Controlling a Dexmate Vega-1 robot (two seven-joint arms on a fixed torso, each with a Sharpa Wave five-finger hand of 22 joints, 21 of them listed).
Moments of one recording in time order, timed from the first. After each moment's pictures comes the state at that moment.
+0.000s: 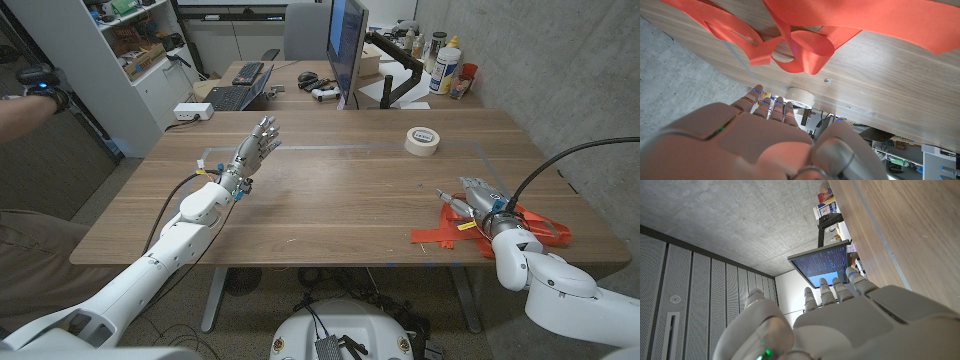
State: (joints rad) left arm 0.90 0.61 0.37 -1.40 -0.65 -0.34 -0.17; left_hand 0.28 0.02 -0.02 -0.05 0.39 0.03 -0.18 0.20 0.19 0.07 -0.09 0.20 0.18 0.00 -0.03 0.18 0.18 0.08 0.01 0.19 0.17; right arm -1.32 -1.22 -0.49 -2.36 -0.28 -1.02 -0.34; right_hand 0.08 0.08 -0.08 0.07 0.45 -0.02 -0.03 0.20 0.18 0.00 -0.04 0.22 0.19 -0.08 -0.03 0.18 0.18 0.05 -0.03 0.20 0.17
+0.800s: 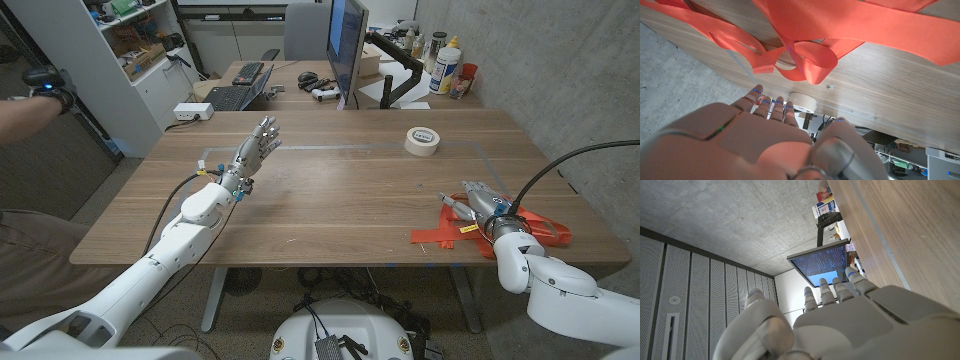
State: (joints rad) left arm 0.91 0.61 0.37 -1.42 -0.64 -0.33 -0.14; left_hand 0.28 0.02 -0.02 -0.06 0.39 0.03 -0.19 0.20 0.19 0.08 -0.08 0.20 0.18 0.00 -0.03 0.18 0.18 0.08 0.01 0.19 0.17; right arm -1.32 -1.23 -0.49 -2.34 -0.22 -1.00 -0.39; right_hand 0.08 0.08 -0.08 0.06 0.46 -0.01 -0.03 0.20 0.18 0.00 -0.04 0.22 0.19 -0.07 -0.03 0.18 0.18 0.05 -0.03 0.20 0.17
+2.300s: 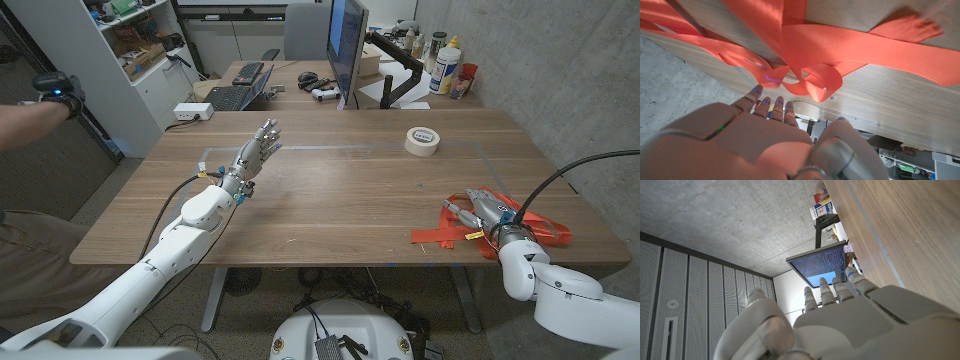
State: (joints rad) left arm 0.95 0.63 0.36 -1.48 -0.62 -0.31 -0.09; left_hand 0.29 0.03 -0.01 -0.06 0.40 0.04 -0.18 0.20 0.19 0.08 -0.09 0.20 0.18 0.00 -0.03 0.18 0.18 0.08 0.01 0.19 0.17; right arm -1.37 -1.25 -0.47 -2.30 -0.14 -0.96 -0.45; right_hand 0.09 0.08 -0.08 0.06 0.46 -0.01 -0.03 0.20 0.18 0.01 -0.04 0.22 0.19 -0.07 -0.03 0.18 0.18 0.05 -0.03 0.20 0.17
